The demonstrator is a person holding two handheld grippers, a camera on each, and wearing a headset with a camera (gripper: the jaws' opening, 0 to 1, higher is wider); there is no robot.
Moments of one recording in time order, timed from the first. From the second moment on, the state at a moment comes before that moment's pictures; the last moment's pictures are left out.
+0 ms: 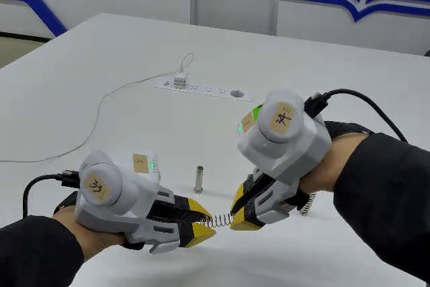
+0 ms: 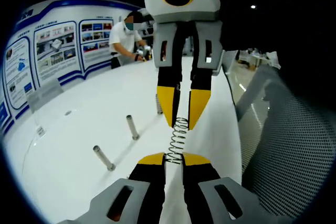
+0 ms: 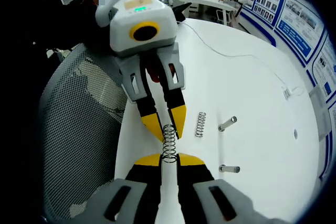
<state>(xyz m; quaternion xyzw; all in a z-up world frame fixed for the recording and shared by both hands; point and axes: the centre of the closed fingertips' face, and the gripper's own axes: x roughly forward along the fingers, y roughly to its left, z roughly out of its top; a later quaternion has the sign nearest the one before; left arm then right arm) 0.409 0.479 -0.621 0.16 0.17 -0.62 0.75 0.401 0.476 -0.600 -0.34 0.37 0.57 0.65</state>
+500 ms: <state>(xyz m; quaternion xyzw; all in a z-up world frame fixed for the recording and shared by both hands) 0.405 0.477 -0.621 0.16 0.17 -0.62 0.75 0.399 0.503 -0.582 -0.33 0.33 0.59 0.66</state>
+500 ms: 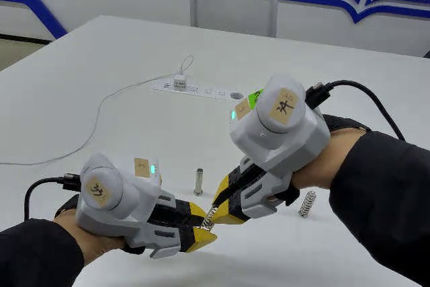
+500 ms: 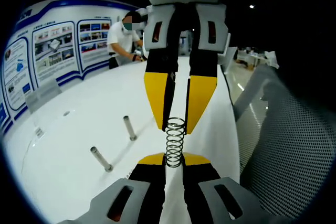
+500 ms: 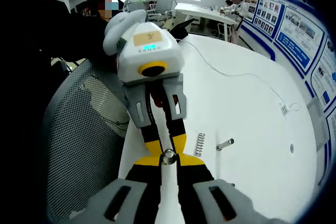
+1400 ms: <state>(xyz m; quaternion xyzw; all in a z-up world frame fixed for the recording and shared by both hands) 0.420 0.487 -0.617 0.14 0.18 -0.59 0.77 0.414 0.487 -0.575 -0.33 0.34 0.57 0.68</state>
